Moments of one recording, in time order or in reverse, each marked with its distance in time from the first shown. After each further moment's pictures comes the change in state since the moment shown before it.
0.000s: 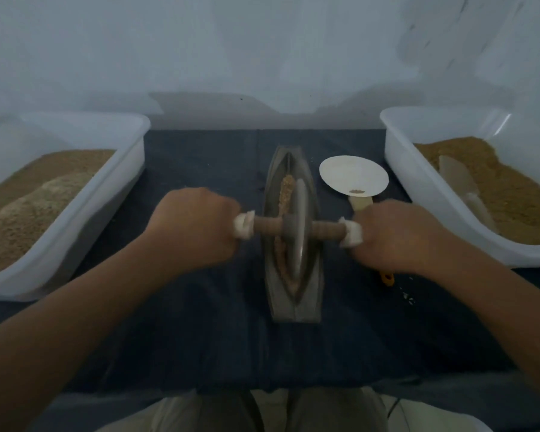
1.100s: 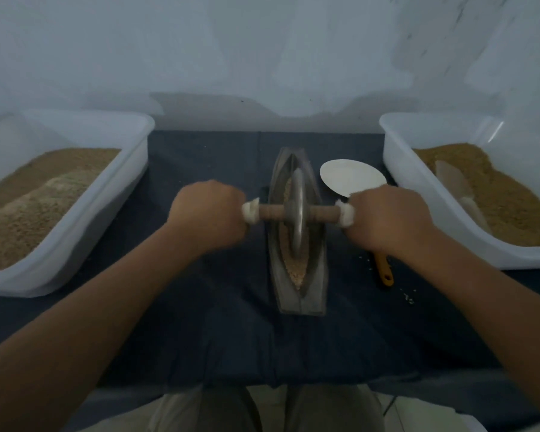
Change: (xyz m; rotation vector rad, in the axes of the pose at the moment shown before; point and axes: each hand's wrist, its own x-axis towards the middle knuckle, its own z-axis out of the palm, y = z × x) left_hand 0.022 0.002 0.010 -0.090 -0.157 -0.191; right_hand 0.027 -0.005 0.006 -0.066 0.253 0.043
